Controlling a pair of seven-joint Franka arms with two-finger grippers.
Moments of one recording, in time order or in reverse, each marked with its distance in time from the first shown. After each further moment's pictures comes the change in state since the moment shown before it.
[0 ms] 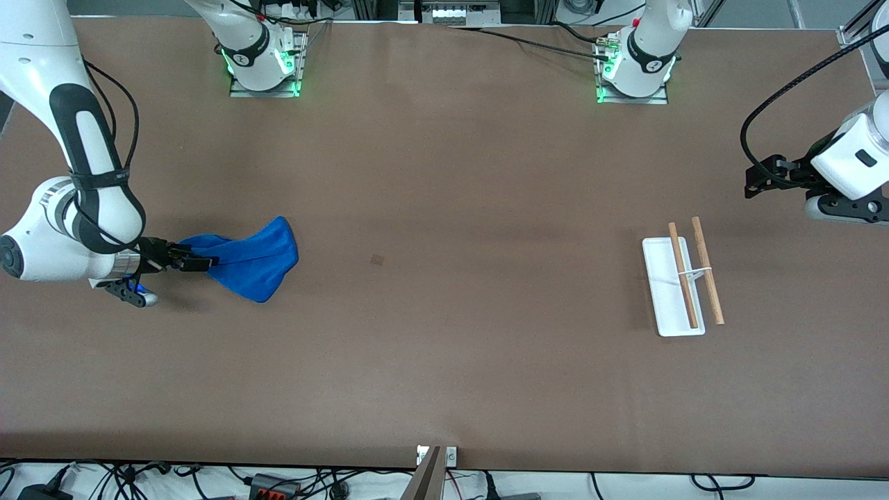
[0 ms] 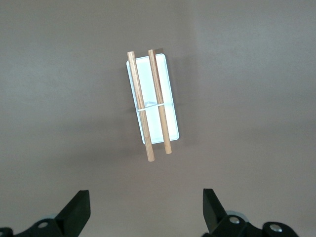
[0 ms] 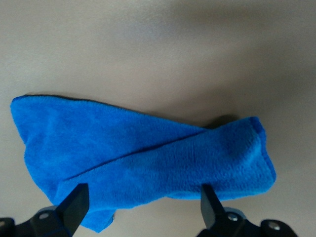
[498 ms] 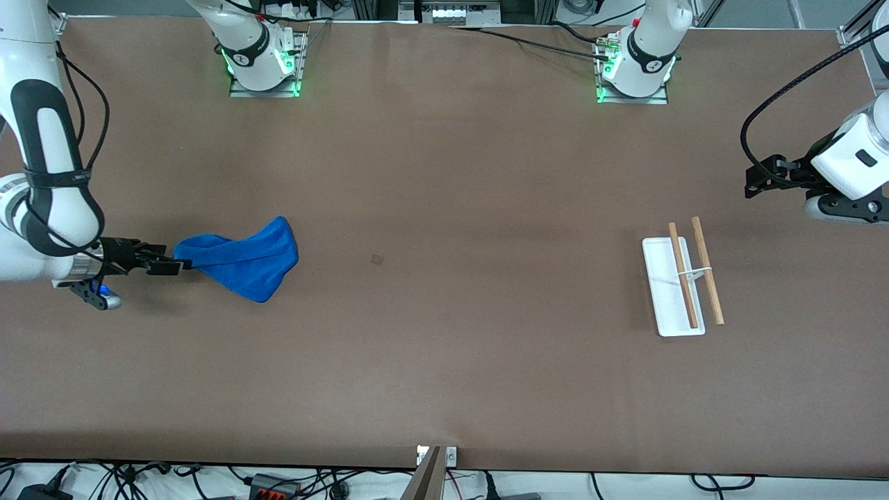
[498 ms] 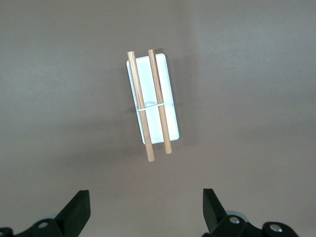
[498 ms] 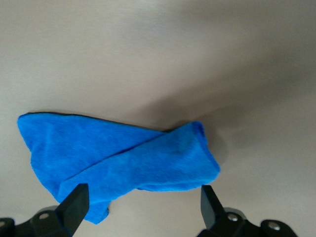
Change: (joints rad) left arm 0.000 0.000 0.000 0.000 0.000 -0.001 0.000; right arm -0.090 0.006 -0.006 0.086 0.001 -0.100 0.005
